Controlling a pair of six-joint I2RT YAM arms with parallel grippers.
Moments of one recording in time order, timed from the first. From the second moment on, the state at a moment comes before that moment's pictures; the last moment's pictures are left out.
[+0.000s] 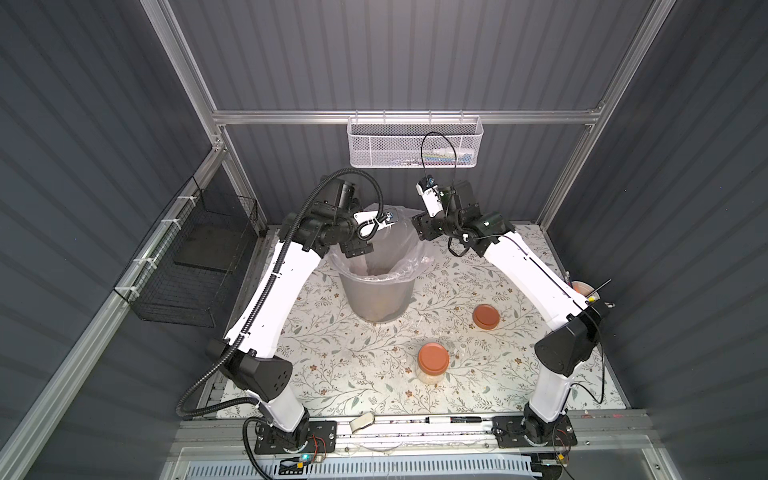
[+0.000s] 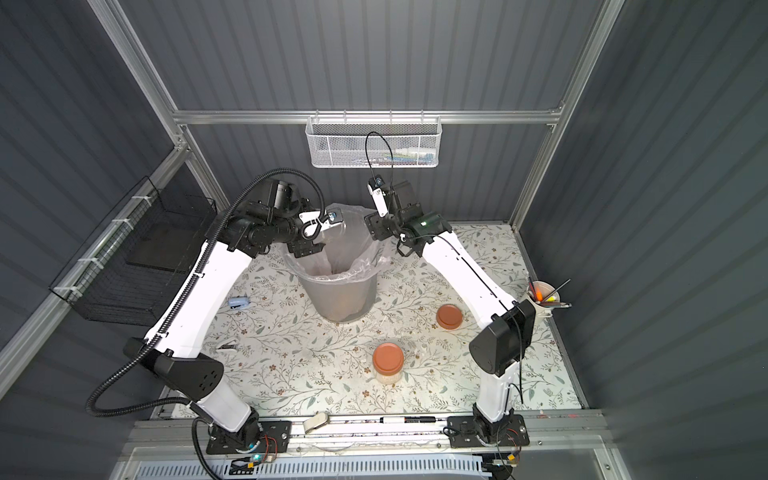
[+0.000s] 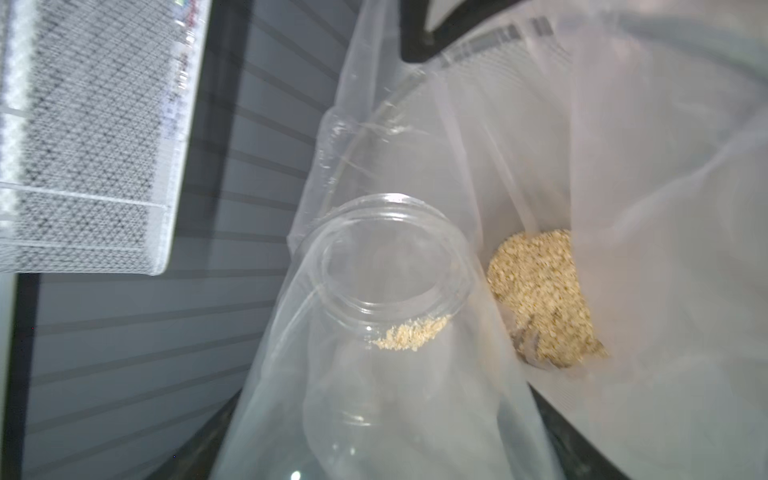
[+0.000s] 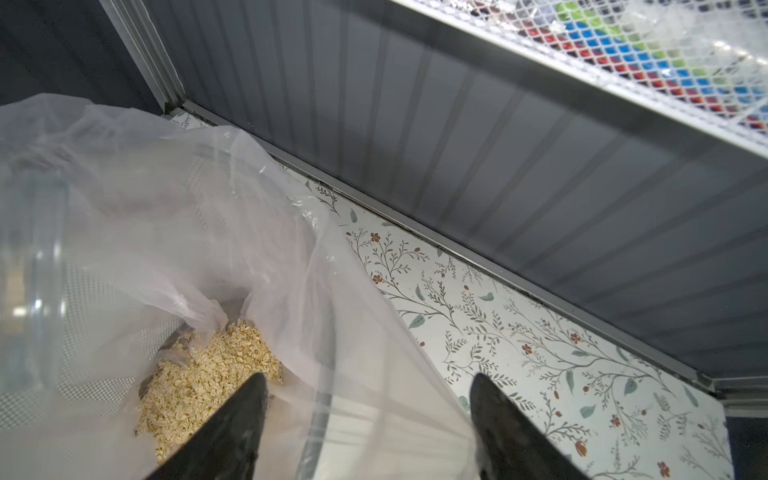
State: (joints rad) left arm -0.47 1.66 2.04 -1.04 0.01 1.00; right arm 0.57 1.84 1.99 -0.69 0.12 -0.06
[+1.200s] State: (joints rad) left arm -0.07 1.41 1.18 0.77 1.01 -0.66; right arm 0.43 1.65 1.76 -0.47 -0.35 0.24
